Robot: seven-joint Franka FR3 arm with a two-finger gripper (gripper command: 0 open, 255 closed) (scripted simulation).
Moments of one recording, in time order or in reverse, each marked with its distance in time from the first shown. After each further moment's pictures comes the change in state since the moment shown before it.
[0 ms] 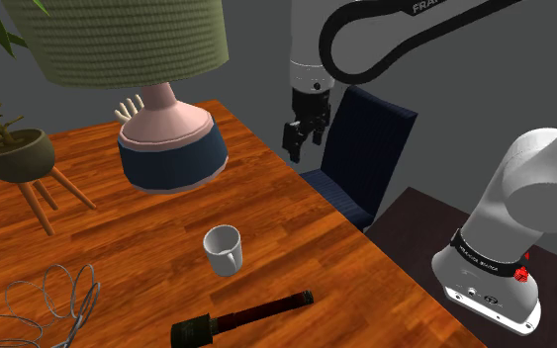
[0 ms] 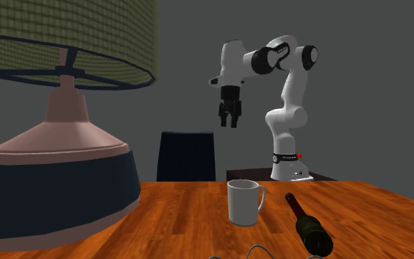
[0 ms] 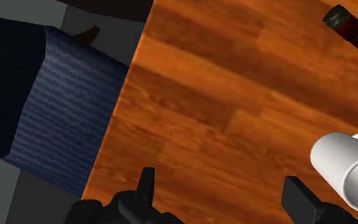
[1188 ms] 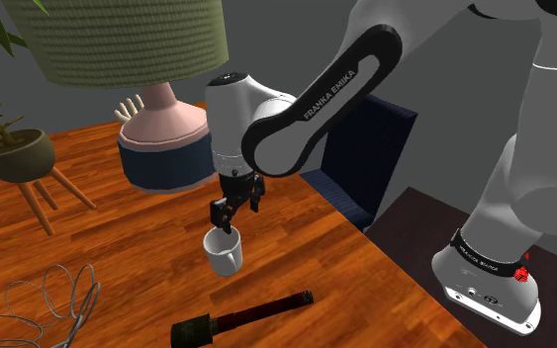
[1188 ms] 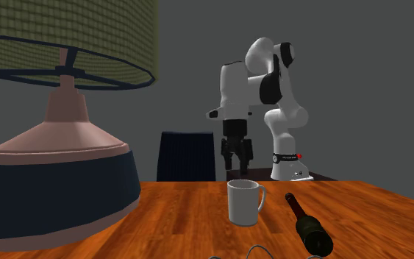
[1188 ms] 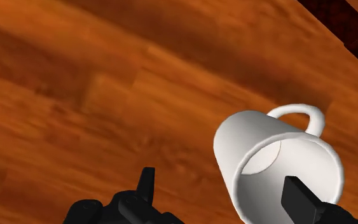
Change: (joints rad) arm 0.109 0.616 0.147 0.281 -0.169 0.297 0.339
